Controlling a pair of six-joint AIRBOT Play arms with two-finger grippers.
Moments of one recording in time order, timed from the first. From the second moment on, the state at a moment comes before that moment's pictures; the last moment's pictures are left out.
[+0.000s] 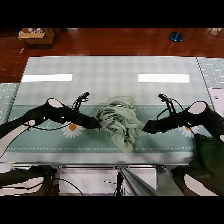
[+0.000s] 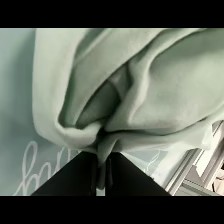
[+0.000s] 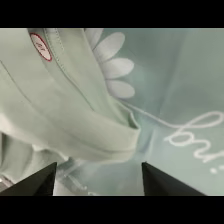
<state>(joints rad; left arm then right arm) -0.27 -1.44 0.68 0.50 -1.03 -0.80 0.07 -1.12 0.57 -0.86 1.12 1.11</state>
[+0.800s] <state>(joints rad) -0.10 -1.10 1.04 0.49 -1.34 -0.77 0.11 -0.84 0.91 -0.95 1.10 1.21</state>
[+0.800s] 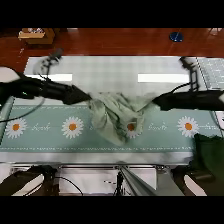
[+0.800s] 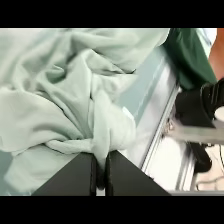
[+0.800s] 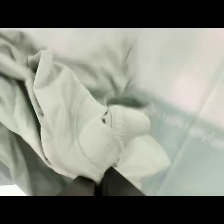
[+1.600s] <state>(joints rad) -0.06 -0.95 2.01 0.72 -1.74 -1.13 0.09 -0.71 1.69 -1.10 1.33 1.46</state>
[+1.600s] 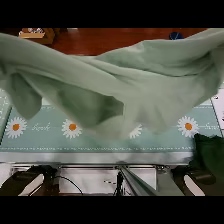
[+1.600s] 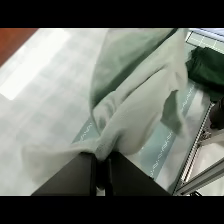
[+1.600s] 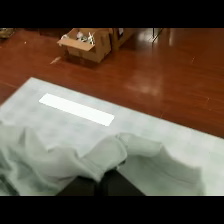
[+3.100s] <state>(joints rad) -0.06 -1.27 1.18 1.01 -1.05 -1.16 0.09 -1.64 1.72 -1.29 1.39 1.44</state>
